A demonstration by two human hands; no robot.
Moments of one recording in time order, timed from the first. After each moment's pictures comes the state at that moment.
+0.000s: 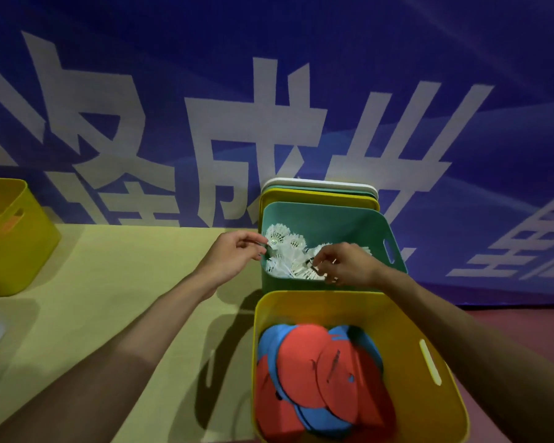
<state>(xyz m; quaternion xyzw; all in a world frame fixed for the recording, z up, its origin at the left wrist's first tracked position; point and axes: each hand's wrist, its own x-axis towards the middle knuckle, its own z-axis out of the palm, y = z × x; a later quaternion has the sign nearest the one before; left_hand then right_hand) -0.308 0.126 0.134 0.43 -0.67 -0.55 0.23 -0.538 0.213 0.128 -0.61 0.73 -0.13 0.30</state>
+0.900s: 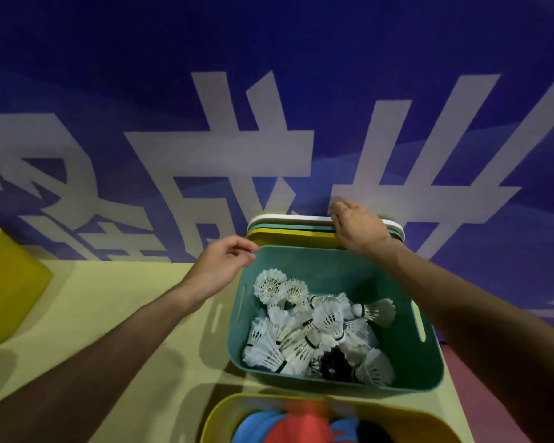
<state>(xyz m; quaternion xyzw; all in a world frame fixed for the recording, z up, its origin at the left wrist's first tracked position) -0.413 0.016 0.119 0.51 -0.67 -0.50 0.22 -0.686 0.030 0.100 -0.64 0.76 -0.10 0.04</state>
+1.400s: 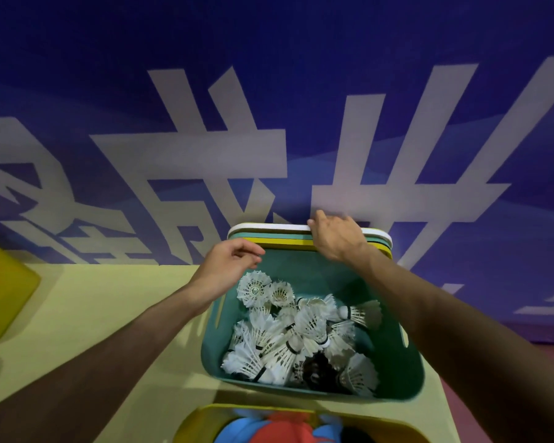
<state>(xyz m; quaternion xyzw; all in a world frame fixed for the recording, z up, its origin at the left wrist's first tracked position) -0.463 0.025 0.117 0.51 -0.67 -0.50 0.21 -0.690 0.027 0.080 -0.64 0.76 -0.06 0.09</state>
